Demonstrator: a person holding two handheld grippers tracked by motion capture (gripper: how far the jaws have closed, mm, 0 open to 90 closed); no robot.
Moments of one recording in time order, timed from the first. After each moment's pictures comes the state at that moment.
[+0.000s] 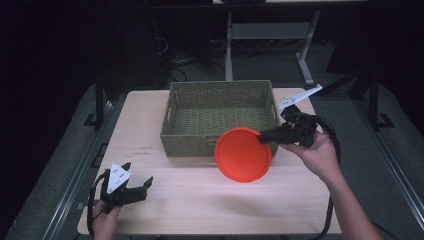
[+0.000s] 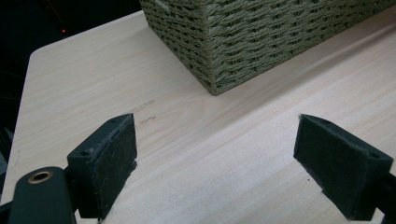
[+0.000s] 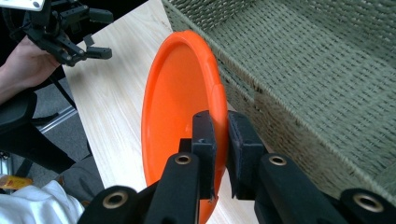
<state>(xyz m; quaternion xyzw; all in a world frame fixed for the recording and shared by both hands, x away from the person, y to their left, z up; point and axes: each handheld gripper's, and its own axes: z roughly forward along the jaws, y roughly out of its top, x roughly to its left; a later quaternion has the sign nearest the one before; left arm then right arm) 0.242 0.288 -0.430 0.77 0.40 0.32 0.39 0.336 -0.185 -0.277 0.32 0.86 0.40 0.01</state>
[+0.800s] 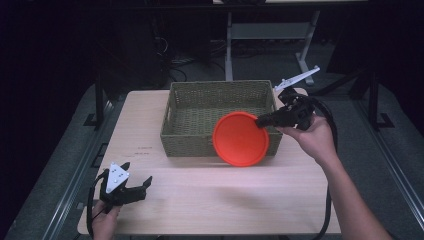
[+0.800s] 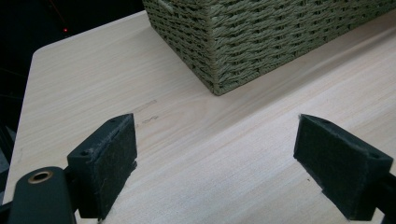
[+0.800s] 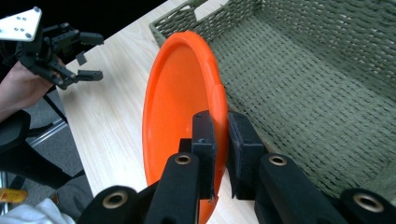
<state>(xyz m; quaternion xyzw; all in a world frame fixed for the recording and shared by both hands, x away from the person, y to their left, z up) 0.242 0.290 -0.430 0.76 0.40 0.32 0.39 0.365 -0.180 -0.253 0.33 0.85 0.40 0.02</state>
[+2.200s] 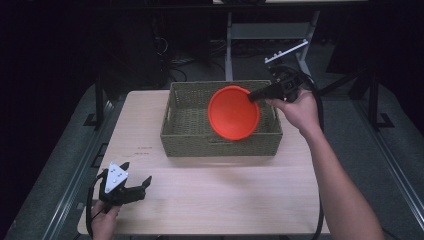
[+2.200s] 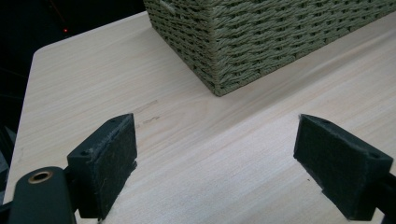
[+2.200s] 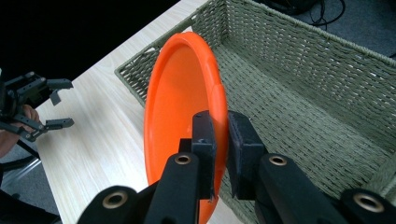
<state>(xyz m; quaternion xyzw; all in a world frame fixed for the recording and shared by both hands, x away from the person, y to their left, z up) 0.243 0.293 -0.430 0.76 0.41 0.32 0.40 0.426 -0.163 -0.233 0.38 0.84 0.40 0.03</state>
